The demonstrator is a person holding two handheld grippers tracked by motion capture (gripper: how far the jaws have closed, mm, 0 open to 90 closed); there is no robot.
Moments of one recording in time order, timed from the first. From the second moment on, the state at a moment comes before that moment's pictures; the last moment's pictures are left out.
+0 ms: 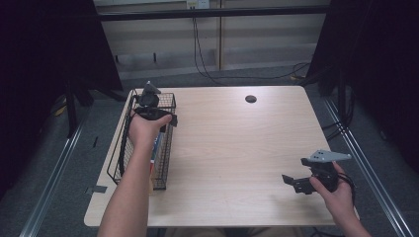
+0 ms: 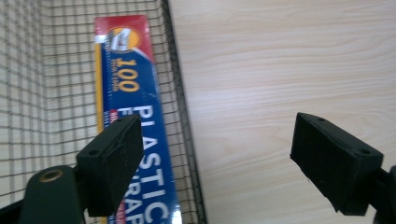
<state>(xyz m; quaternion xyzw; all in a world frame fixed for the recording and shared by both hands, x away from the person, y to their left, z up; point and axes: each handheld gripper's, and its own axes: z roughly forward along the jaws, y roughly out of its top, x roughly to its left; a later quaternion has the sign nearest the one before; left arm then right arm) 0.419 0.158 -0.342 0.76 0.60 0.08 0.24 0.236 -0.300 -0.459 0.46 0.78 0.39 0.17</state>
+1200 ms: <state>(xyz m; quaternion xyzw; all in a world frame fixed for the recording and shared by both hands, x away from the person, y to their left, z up) 0.389 0.084 -0.348 0.81 0.50 0.04 0.30 0.236 -0.292 -0.456 0.44 0.79 0.40 0.17</state>
